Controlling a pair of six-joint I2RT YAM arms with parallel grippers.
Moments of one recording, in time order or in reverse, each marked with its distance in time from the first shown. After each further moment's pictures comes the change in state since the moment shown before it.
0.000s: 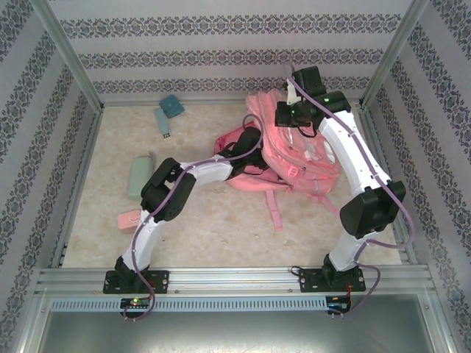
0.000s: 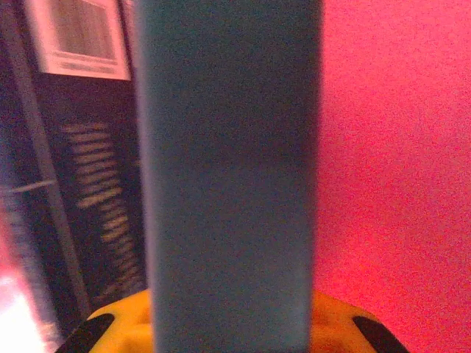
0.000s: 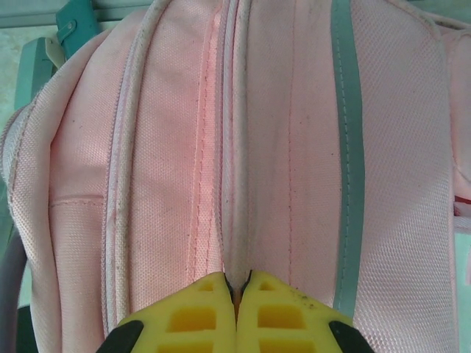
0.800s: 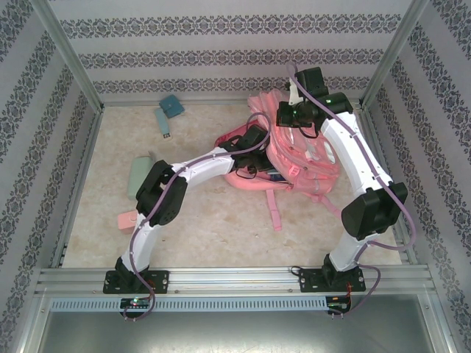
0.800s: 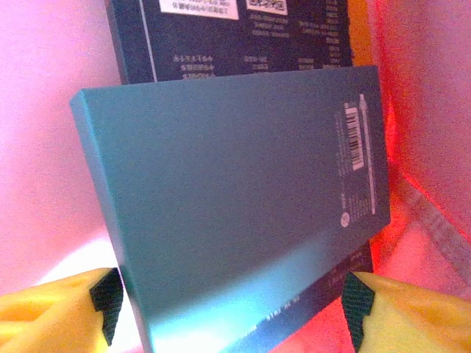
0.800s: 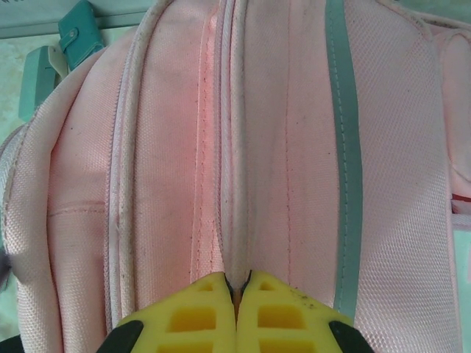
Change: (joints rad) left arm -0.020 -0.093 0.093 -0.572 -0.190 0.320; right arm -0.011 -0.017 -0.035 0.029 -0.012 0.015
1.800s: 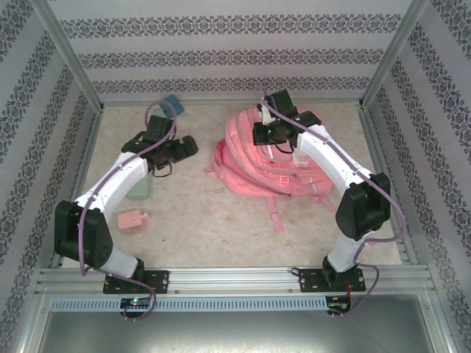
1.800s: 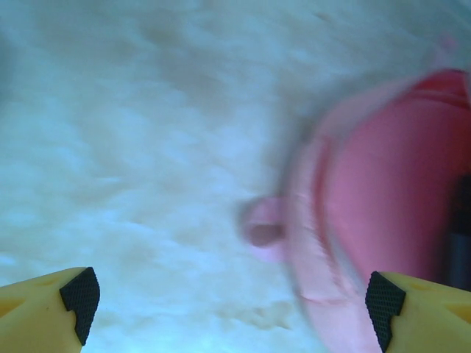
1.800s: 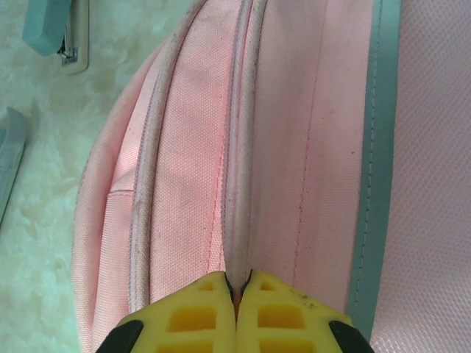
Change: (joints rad) left arm 0.510 -0.679 -0.549 -0.252 -0.211 0.176; right arm 0.160 0.031 -0.230 0.226 0.002 0.008
